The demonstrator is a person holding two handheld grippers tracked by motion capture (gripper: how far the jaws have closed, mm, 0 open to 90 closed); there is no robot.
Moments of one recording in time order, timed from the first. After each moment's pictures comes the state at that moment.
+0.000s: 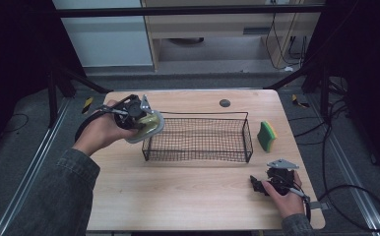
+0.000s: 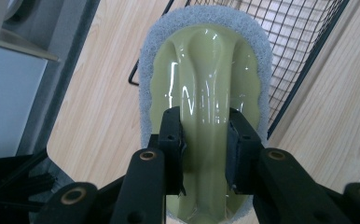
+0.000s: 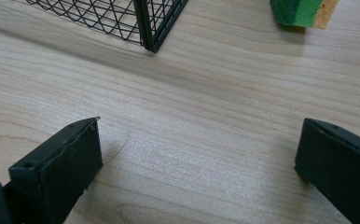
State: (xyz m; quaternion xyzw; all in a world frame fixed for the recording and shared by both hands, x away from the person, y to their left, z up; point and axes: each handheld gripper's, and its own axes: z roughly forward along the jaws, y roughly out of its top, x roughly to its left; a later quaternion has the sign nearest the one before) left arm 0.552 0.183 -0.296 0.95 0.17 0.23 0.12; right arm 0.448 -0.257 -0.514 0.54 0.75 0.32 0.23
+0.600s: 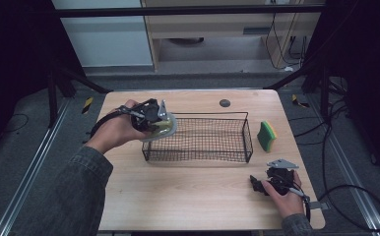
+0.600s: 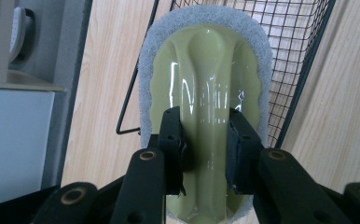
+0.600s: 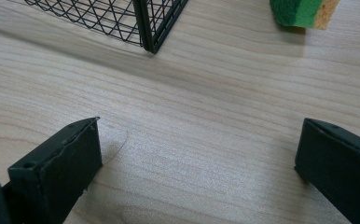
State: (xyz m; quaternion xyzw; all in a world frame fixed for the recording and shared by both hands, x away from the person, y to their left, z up) left arm 0.558 0.146 -0.312 0.96 0.08 0.25 0.10; right arm 0.449 -0.256 -0.514 0.54 0.75 0.32 0.23
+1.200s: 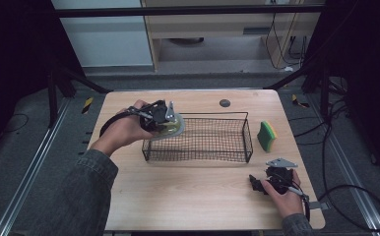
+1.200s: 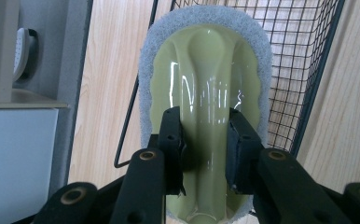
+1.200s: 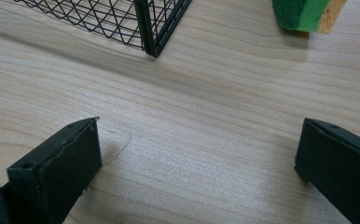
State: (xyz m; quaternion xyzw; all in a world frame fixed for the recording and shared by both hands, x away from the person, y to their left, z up) left arm 0.565 0.130 -0.323 0.96 0.05 0.25 0.11; right arm 0.452 -0.255 -0.514 0.53 0.75 0.32 0.23
